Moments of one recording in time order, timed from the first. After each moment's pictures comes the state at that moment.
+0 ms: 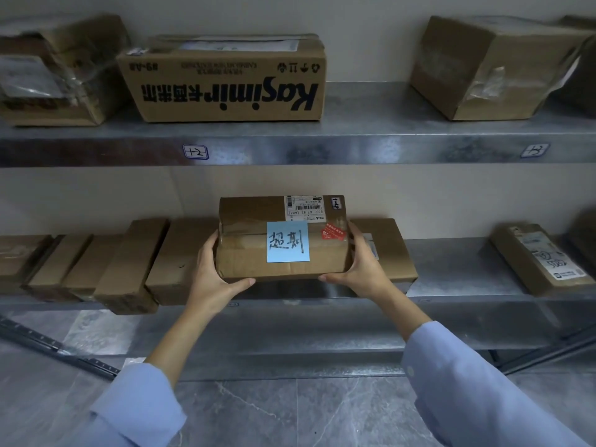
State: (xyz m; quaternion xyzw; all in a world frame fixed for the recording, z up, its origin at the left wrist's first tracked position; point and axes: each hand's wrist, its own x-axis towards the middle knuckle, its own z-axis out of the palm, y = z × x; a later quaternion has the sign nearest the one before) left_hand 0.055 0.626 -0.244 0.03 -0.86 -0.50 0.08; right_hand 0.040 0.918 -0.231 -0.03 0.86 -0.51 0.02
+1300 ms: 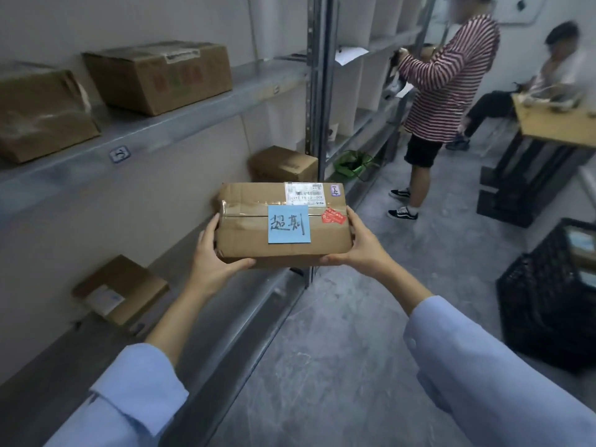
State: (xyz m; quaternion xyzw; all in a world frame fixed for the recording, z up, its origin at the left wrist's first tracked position) left_hand 0.132 1.000 -0.187 -0.43 -0.73 -0.51 -0.15; right_hand 0.385 1.174 -0.179 0.33 0.78 -0.46 -0.25
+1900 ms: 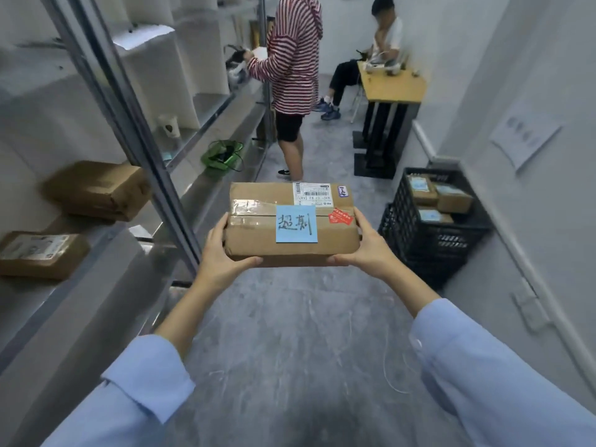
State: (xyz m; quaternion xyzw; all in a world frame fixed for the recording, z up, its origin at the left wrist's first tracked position) left_hand 0.415 1.238 -0.219 -0.56 -0.62 -0.46 -0.30; right_hand 0.717 1.286 -0.204 0.50 0.68 -0.42 -0.33
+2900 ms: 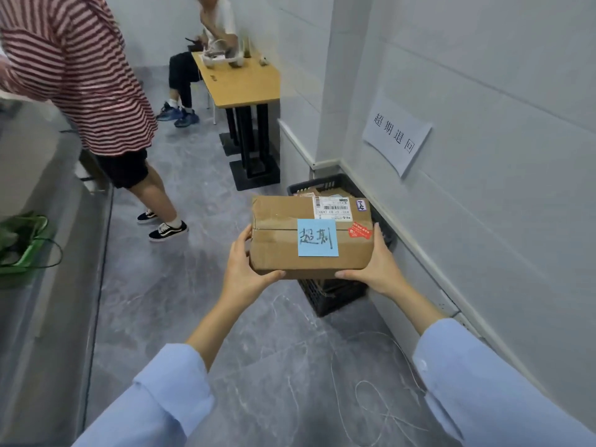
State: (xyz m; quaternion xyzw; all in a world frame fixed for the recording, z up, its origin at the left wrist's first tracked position) left_hand 0.733 1.682 -0.258 -0.68 -0.44 -0.38 -0.45; right_hand 0.995 1.590 -0.244 0.74 0.49 -0.28 -0.38
